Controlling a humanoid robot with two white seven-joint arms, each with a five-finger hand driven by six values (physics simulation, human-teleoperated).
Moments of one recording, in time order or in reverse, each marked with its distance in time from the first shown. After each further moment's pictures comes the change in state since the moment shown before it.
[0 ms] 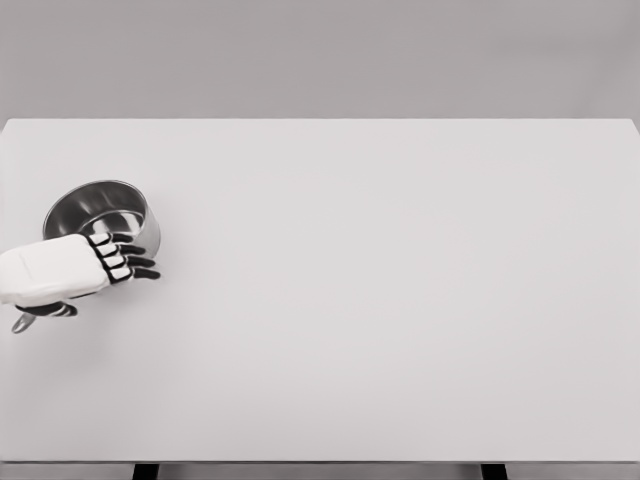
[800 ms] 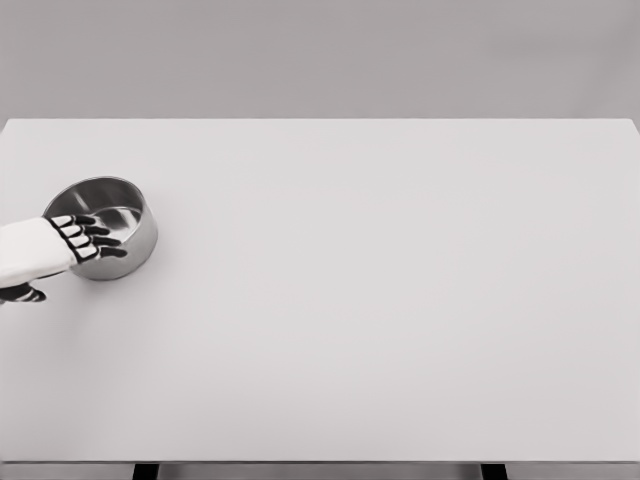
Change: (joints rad) left arm 0.000 0.016 0.042 0.102 0.019 0.000 0.005; right arm 0.000 0.000 0.000 0.000 0.000 0.000 0.000
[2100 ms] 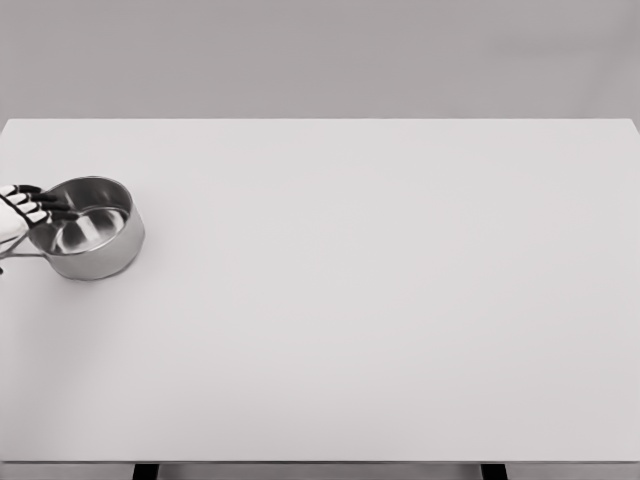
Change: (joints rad) left arm 0.000 -0.020 0.104 0.146 0.007 0.000 0.001; right arm 0.000 0.000 0.000 0.000 0.000 0.000 0.000
